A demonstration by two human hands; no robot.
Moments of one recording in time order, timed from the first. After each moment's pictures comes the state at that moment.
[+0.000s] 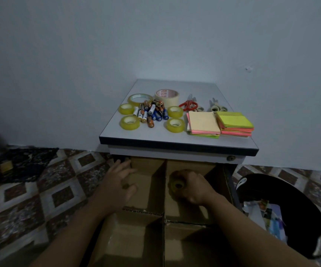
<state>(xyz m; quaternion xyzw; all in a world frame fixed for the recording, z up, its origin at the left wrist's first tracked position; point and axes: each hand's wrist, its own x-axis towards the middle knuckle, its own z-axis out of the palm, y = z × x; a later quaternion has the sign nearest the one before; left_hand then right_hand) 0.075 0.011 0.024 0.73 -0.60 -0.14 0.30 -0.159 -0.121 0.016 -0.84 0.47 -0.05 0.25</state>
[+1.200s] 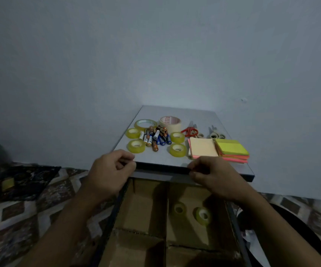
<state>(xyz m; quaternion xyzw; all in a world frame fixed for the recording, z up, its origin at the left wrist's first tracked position) 0.077 0.017 0.139 0.68 -0.54 -0.10 0.48 -0.189 -0.089 0.167 -0.86 0.40 -0.21 0.24</state>
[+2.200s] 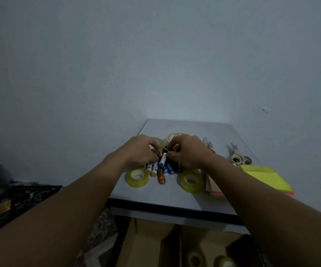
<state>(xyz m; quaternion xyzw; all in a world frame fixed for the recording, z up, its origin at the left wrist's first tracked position) 0.124 -0.173 0.189 0.74 -0.60 -0.15 0.25 -0.050 -0.239 0.193 -0.90 0.36 -0.21 0.10</state>
